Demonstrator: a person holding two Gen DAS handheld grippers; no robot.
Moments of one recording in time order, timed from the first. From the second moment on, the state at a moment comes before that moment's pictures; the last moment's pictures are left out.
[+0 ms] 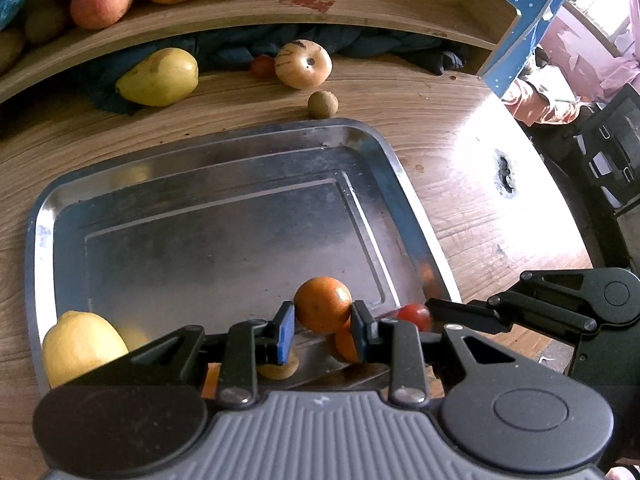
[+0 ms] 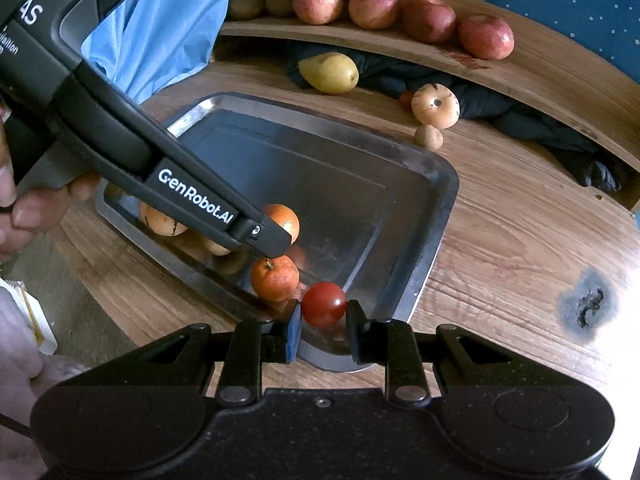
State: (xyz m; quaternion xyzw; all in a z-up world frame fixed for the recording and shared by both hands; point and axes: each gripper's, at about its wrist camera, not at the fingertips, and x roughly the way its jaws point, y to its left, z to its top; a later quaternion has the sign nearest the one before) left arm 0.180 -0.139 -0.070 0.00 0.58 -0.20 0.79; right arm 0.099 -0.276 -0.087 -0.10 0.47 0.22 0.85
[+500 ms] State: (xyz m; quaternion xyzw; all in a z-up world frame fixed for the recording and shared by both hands) left arm 0.180 -0.140 -0.070 0.01 0.58 -0.20 0.79; right arm 0.100 -0.276 -0.090 -0.10 0.48 0.22 0.84
